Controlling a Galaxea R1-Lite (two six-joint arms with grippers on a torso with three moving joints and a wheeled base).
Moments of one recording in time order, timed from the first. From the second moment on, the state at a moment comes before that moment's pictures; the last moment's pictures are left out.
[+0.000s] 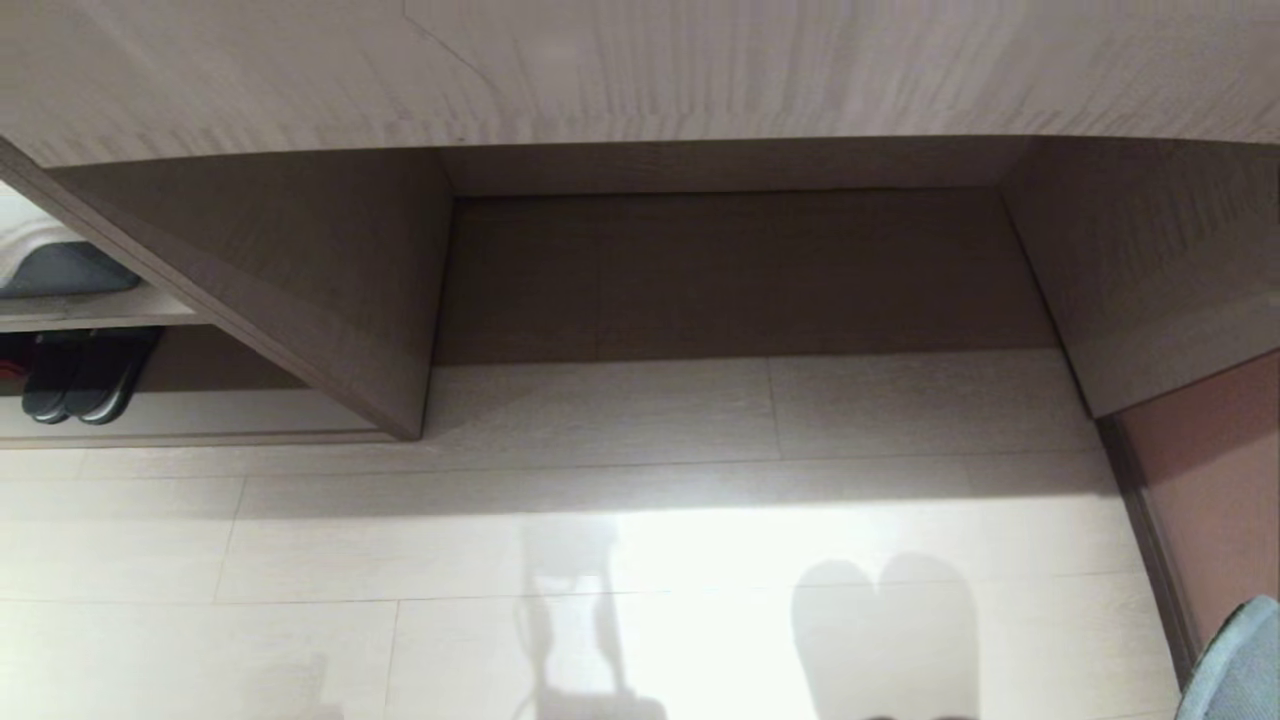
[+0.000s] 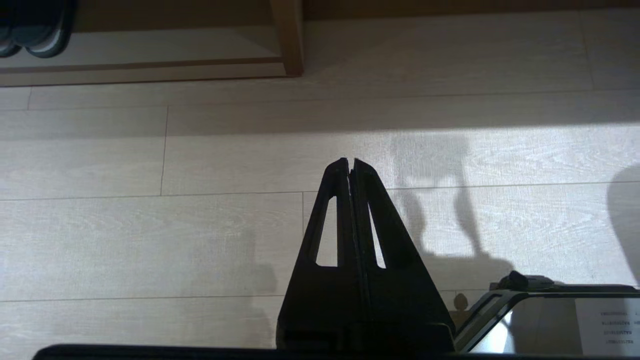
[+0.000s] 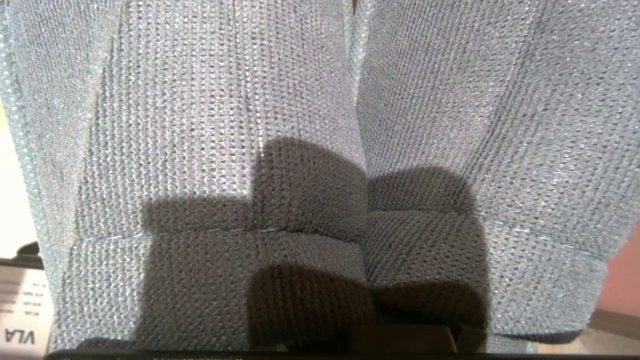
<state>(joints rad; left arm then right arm) 0.00 0.00 0.00 0.00 0.00 -0.01 0.02 0.00 0.00 0.00 0.01 -0.06</state>
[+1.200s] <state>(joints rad) 0.00 0.00 0.00 0.00 0.00 -0.01 0.02 0.00 0.00 0.00 0.01 -0.05</state>
